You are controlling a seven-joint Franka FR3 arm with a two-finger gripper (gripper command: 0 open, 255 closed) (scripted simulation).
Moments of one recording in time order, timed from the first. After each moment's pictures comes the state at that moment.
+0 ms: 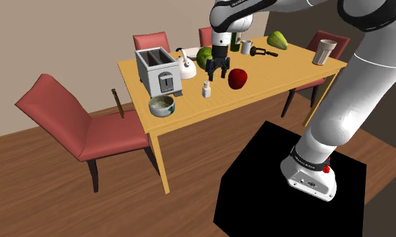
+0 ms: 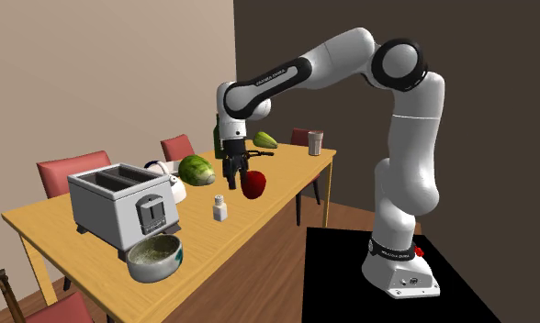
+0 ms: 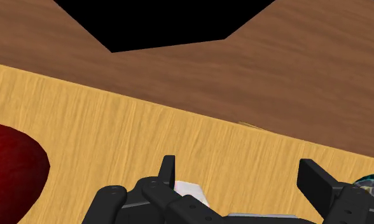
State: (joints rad) arm -0.05 -0.02 -0.12 -2.06 0.17 1.89 -0.08
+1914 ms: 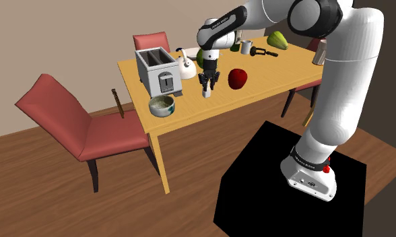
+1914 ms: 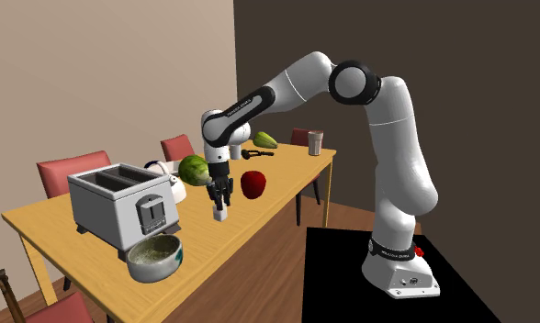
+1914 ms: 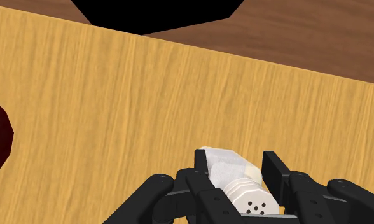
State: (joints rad) arm -0.07 0.30 -0.13 -1.88 0.22 2.00 -0.07
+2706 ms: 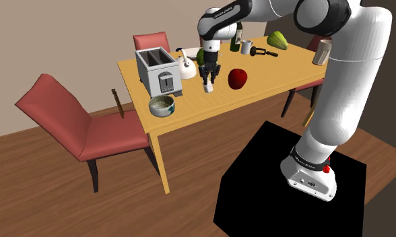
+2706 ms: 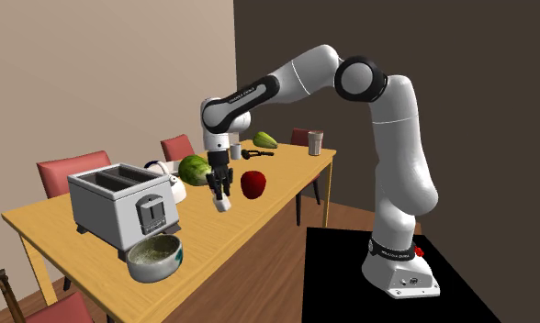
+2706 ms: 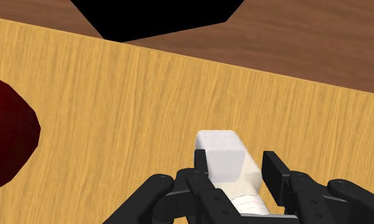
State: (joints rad) arm -0.07 0.25 -0.13 -1.84 0.21 1.91 -0.05
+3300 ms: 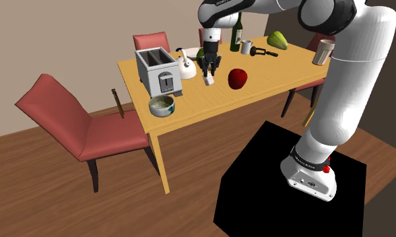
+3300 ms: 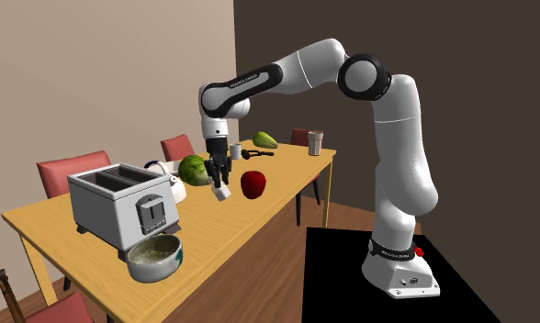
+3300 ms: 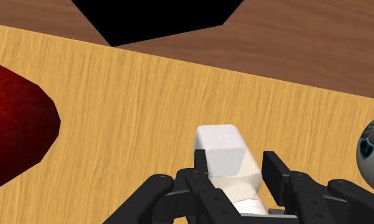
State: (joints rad) arm -0.07 0.22 -0.14 -1.76 0.20 1.80 -0.03
